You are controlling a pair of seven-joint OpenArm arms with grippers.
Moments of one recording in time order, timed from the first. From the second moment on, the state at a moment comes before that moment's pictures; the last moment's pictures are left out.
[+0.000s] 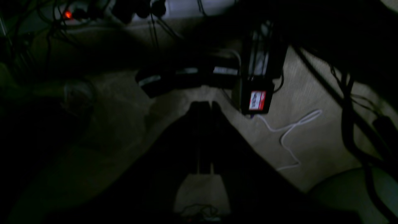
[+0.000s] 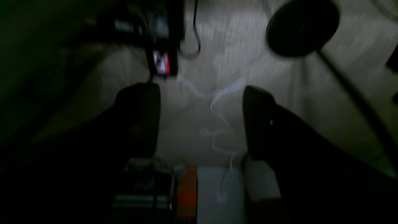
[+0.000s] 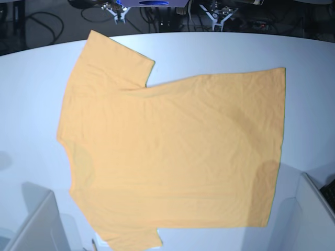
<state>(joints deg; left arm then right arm) 1.8 -2.4 1.3 -0.2 0.5 0.3 -0.7 -3.3 -0.9 -0.5 0.3 -2.0 0.6 -6.3</state>
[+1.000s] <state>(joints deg) 7.9 -4.1 1.9 5.2 0.8 0.3 -0.8 -5.1 3.0 -0.8 1.1 -2.1 0.8 -5.3</state>
